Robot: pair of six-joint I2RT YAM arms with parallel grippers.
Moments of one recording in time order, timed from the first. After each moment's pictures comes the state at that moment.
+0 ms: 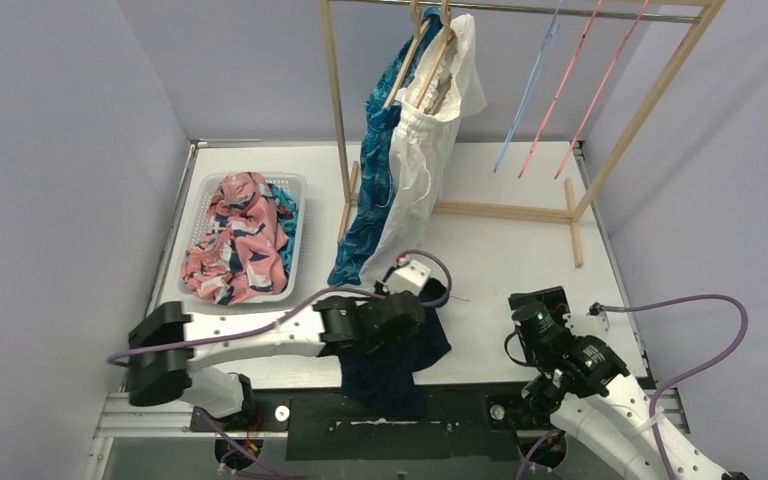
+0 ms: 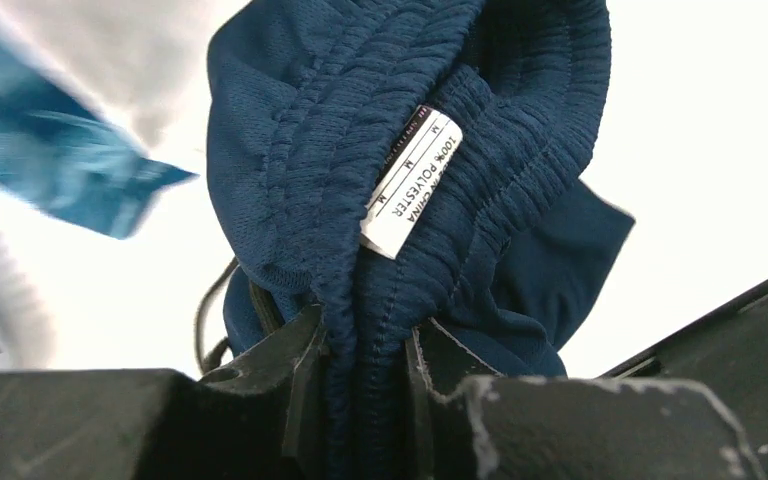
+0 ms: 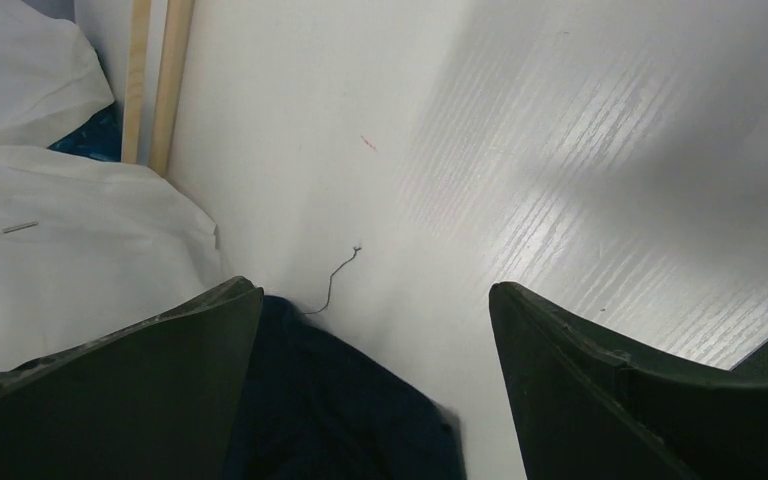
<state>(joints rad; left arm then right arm) -1.31 1.51 1.02 -0.45 -0.55 -0.52 0.64 0.44 0.51 -1.07 0.64 1.75</state>
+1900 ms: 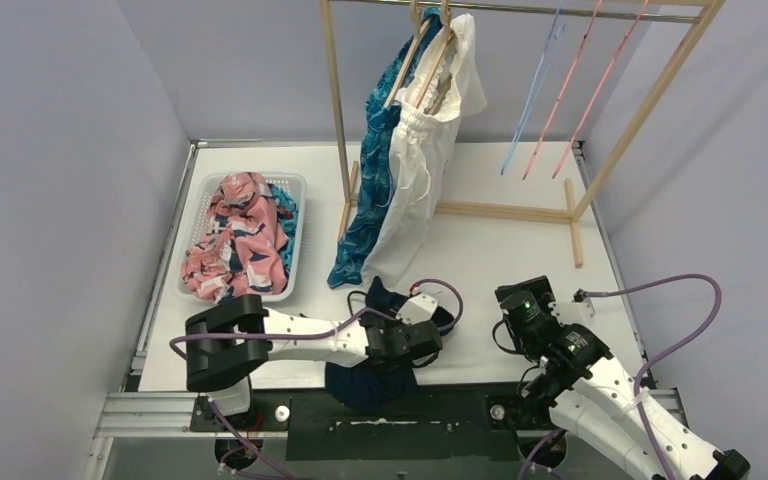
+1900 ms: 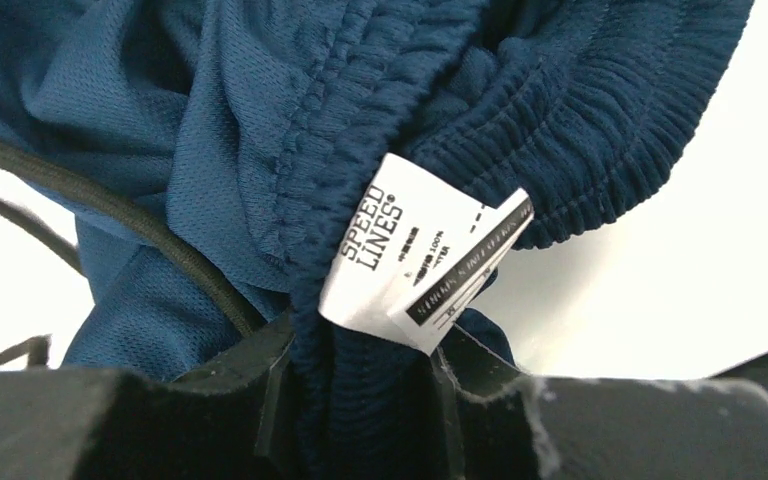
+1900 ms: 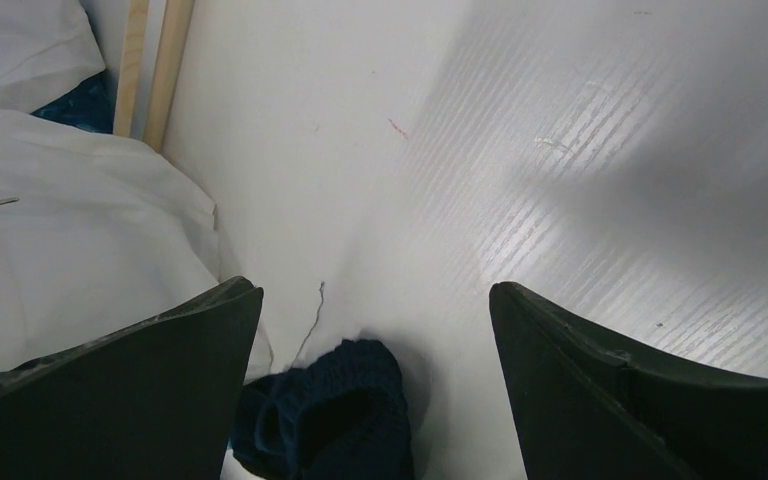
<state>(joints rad) -1.35 1.73 0.96 -0.29 -0.53 -0.68 0.64 0.60 0.50 -0.89 0.62 1.68</state>
